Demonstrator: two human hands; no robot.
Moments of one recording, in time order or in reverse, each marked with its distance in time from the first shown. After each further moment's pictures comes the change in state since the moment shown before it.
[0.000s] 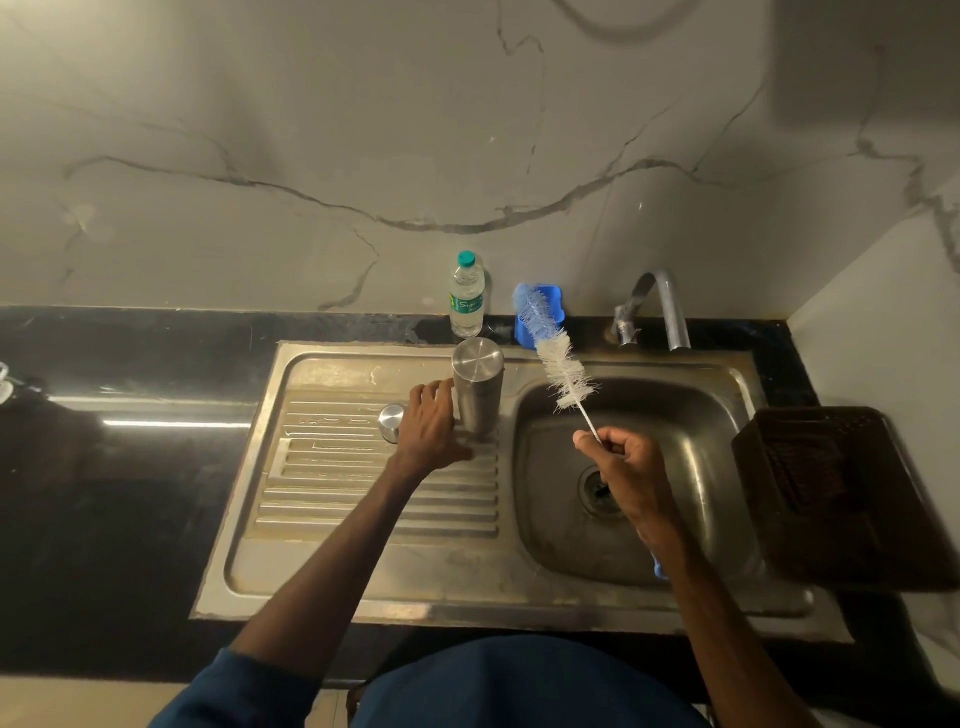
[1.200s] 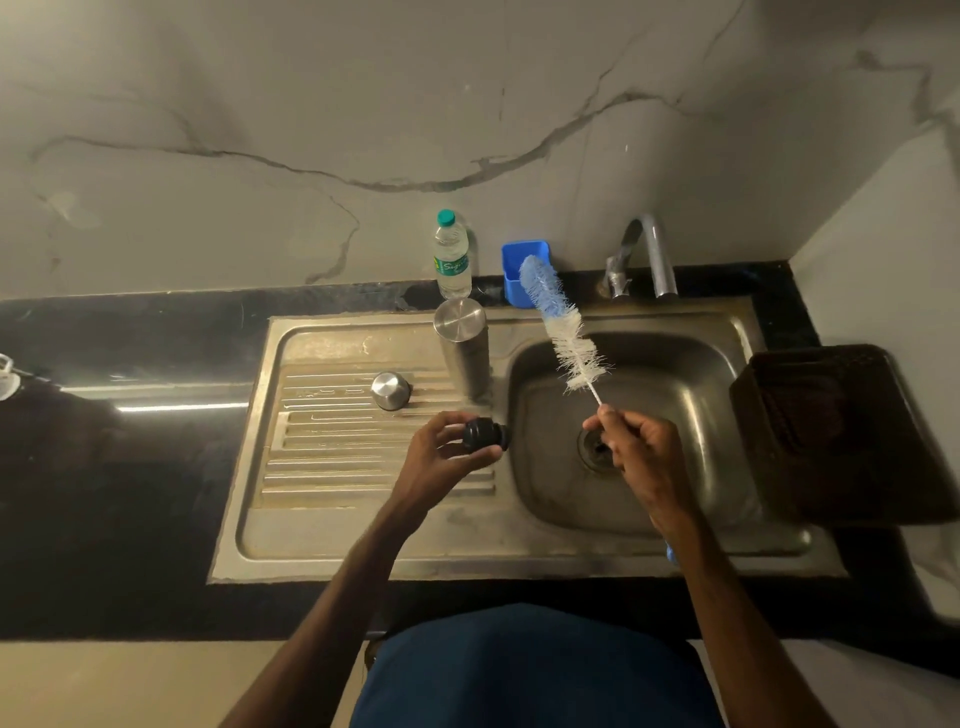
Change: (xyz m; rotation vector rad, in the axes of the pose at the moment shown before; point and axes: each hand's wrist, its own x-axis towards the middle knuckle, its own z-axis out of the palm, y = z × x) left_hand -0.112 0.048 -0.008 -1.095 -0.119 -0.244; right_hand -0.038 0.008 -0.025 0.164 0.022 0.039
